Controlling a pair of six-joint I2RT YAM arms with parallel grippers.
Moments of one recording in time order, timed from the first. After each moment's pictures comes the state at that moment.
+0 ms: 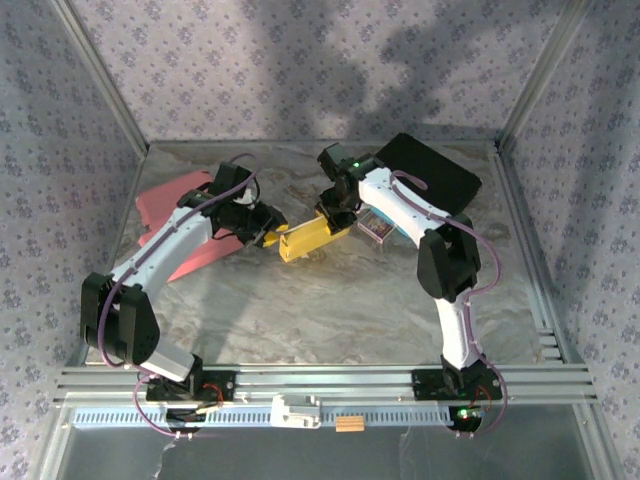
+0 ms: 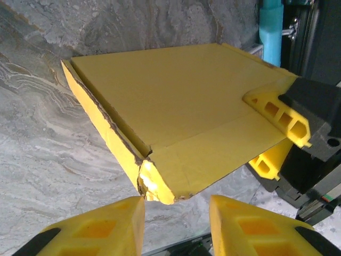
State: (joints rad) left arm -0.40 1.50 1.25 -0.77 0.46 -1.05; right arm 0.60 2.09 1.91 -1.07 -0.22 1.58
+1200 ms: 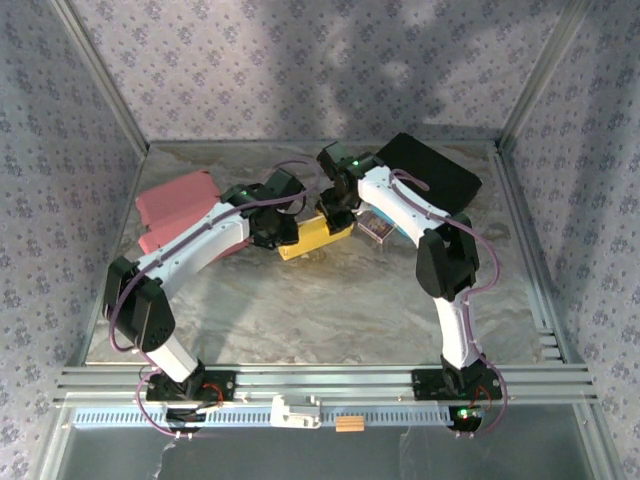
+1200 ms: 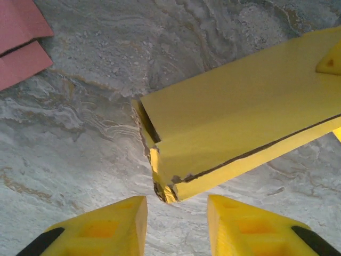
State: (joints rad) left arm -0.68 1.61 1.45 -1.02 -0.11 -0.74; right arm 0.60 2.10 1.94 -1.12 -0.23 1.67
